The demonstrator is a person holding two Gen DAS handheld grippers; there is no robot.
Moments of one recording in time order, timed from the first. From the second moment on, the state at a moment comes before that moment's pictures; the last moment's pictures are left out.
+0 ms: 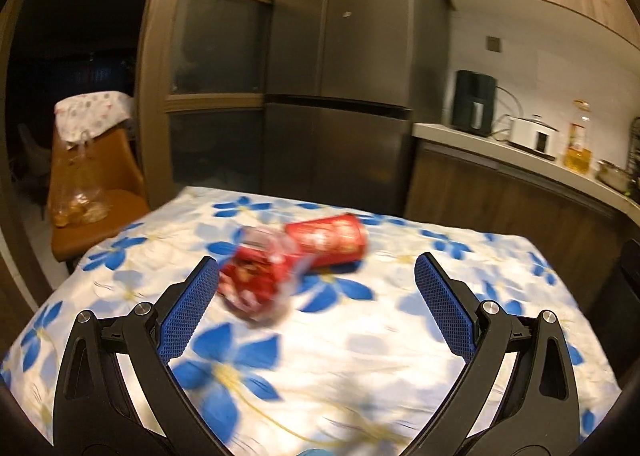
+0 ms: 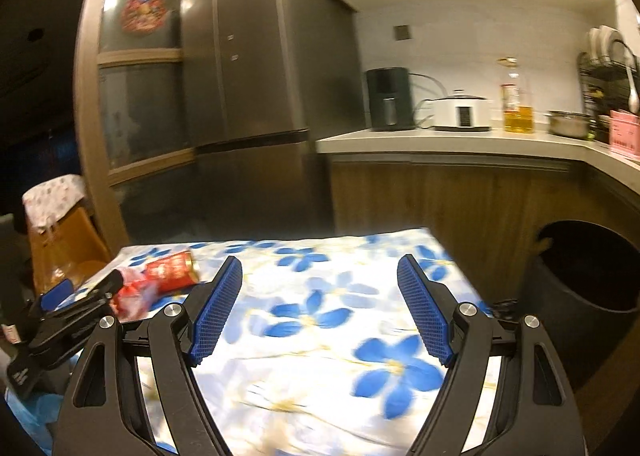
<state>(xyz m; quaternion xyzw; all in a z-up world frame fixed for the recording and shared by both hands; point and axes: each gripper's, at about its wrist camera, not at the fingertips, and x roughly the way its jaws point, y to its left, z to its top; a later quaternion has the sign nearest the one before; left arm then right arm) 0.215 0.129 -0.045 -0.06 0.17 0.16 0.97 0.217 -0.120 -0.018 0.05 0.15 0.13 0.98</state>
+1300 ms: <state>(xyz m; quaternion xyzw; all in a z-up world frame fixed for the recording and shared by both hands) 0.217 0.243 -0.061 -0.19 0.22 0.14 0.95 0.319 0.087 -0.059 -0.04 0.22 0.27 0.94</state>
